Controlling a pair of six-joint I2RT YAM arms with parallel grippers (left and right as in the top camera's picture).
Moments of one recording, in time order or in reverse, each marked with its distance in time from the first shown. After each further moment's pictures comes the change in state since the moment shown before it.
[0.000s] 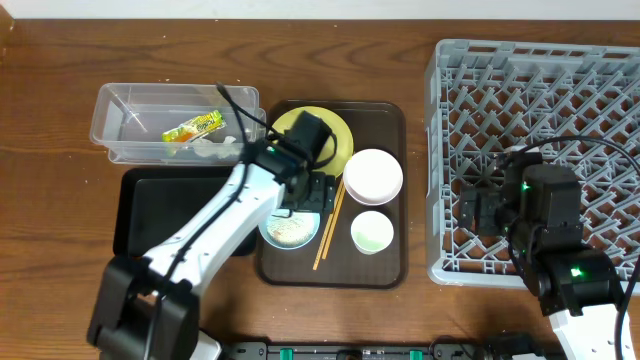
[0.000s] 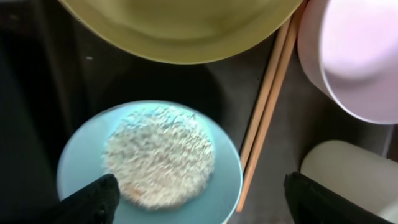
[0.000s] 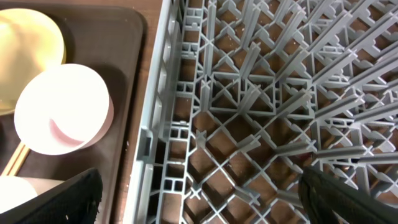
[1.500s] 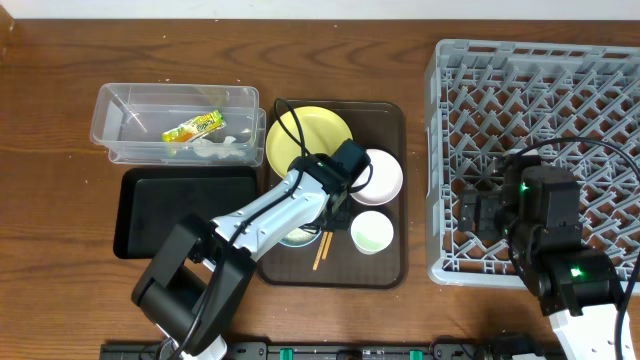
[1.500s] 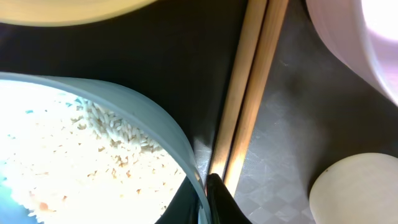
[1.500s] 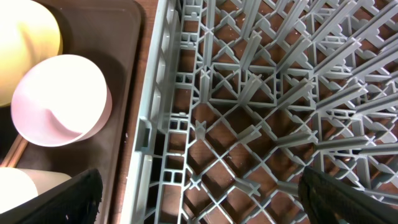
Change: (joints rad) left arm -0.142 0.179 -0.021 0.083 -0.031 -0.083; right arm 0.000 0.000 0.000 -0.026 0.000 0.003
